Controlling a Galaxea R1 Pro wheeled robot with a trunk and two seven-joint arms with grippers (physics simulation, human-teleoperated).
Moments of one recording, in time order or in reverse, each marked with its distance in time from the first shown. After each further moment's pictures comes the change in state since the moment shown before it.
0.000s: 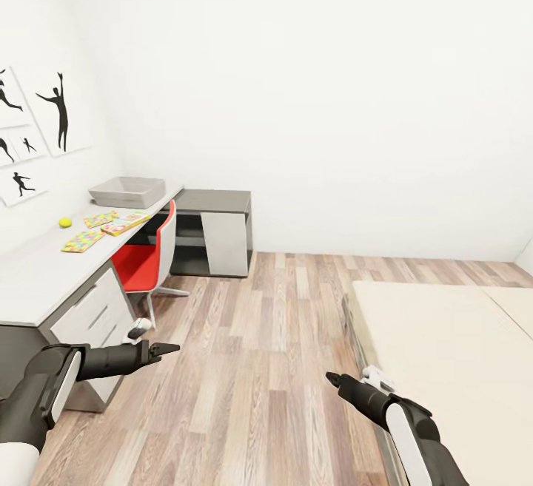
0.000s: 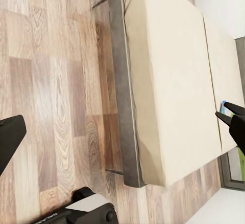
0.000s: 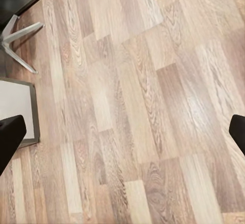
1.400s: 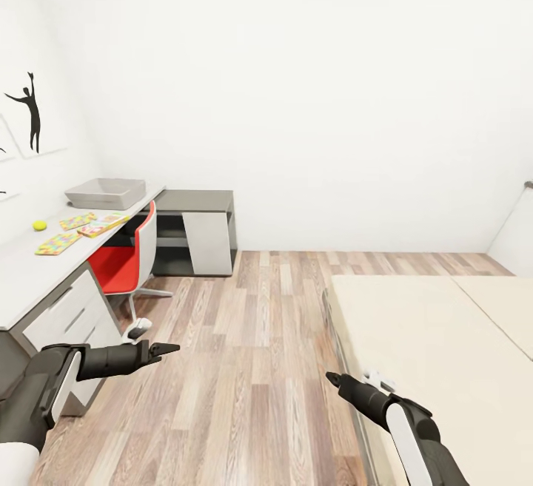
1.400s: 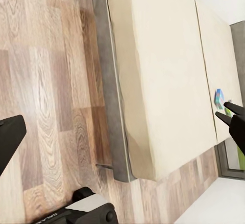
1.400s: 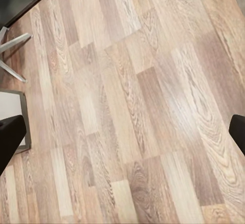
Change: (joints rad) left arm 0.000 0.000 0.000 0.000 0.000 0.000 0.000; right arm 0.000 0.000 -0.002 0.000 0.000 0.000 0.000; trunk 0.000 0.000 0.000
